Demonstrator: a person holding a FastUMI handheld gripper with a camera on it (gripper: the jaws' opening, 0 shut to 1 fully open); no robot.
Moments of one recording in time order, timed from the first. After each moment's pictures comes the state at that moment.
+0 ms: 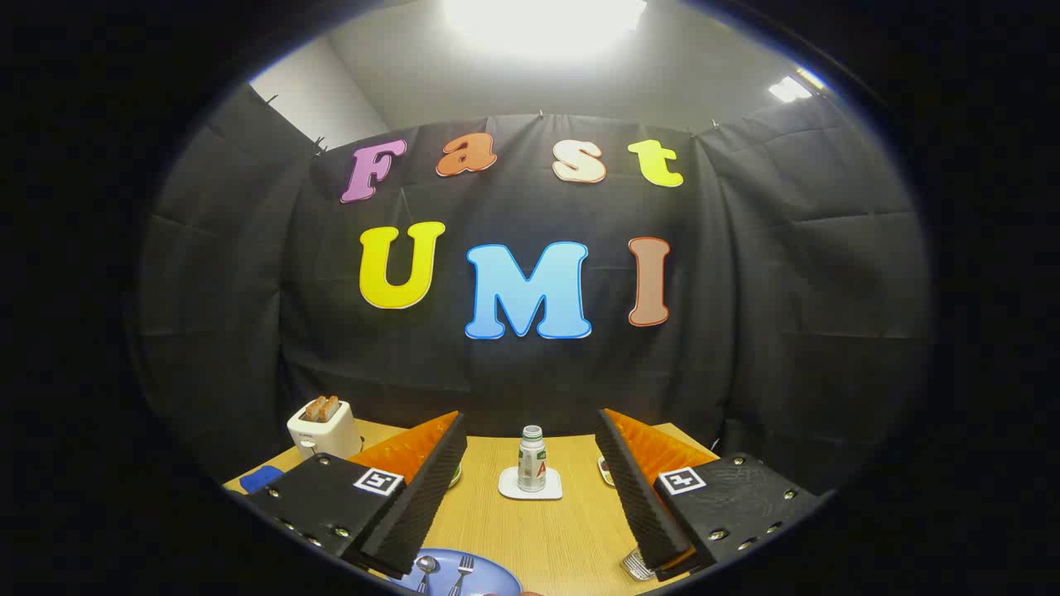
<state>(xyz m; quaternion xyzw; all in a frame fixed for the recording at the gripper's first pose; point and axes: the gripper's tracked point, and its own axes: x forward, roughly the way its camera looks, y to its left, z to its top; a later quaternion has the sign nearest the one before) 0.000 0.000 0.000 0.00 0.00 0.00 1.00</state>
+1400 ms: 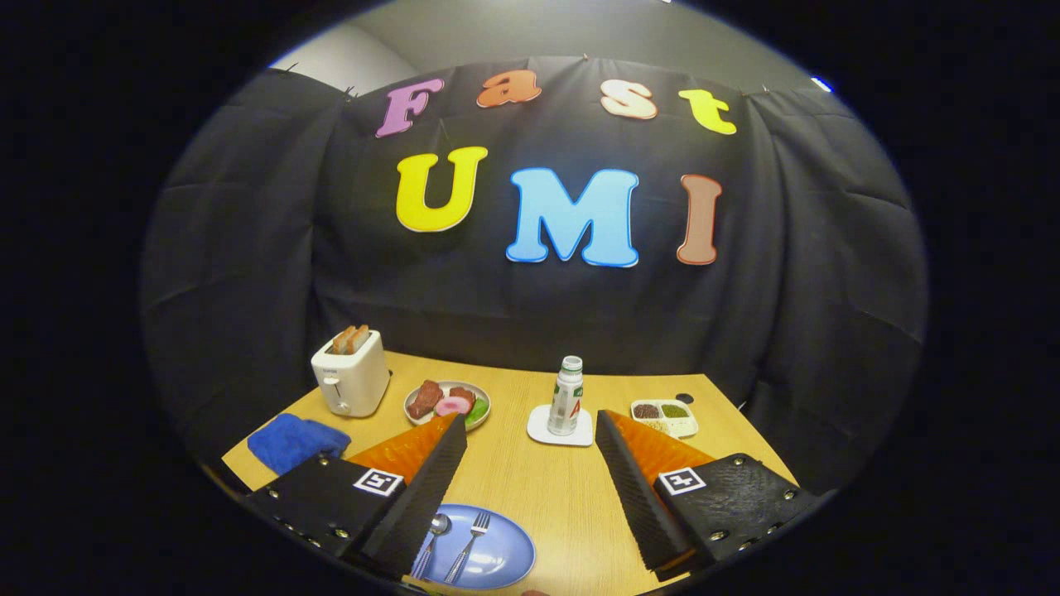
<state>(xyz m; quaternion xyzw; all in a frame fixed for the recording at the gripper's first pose) 0.002 0.045 -0.092 -0.04 0.16 0.07 0.98</state>
